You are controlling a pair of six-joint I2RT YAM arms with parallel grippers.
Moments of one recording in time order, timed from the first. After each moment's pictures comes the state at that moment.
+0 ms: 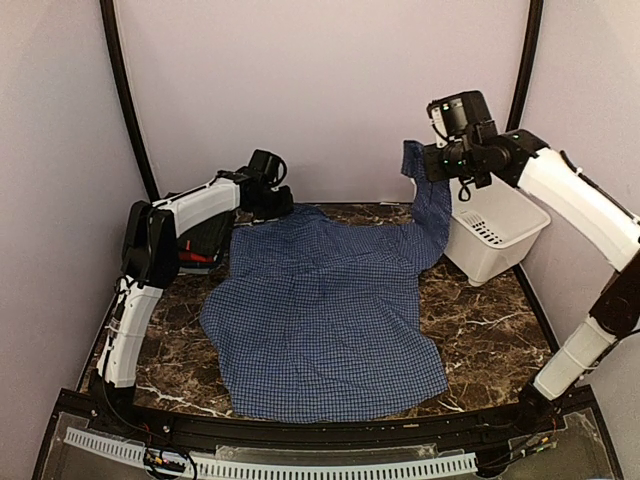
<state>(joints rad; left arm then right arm) -0.47 2.46 2.24 -0.53 -0.05 -0.53 0.55 1.52 1.71 -0.71 0.52 0.08</state>
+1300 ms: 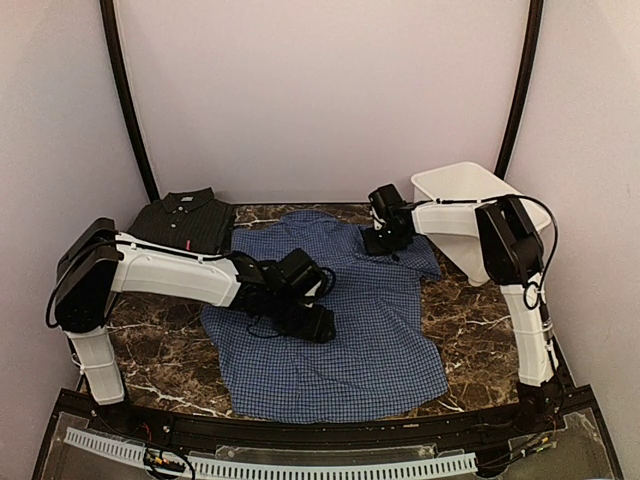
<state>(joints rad) -0.99 1.86 1.21 -0.39 0.04 -0.65 0.52 2.31 1.77 -0.42 0.15 0.27</state>
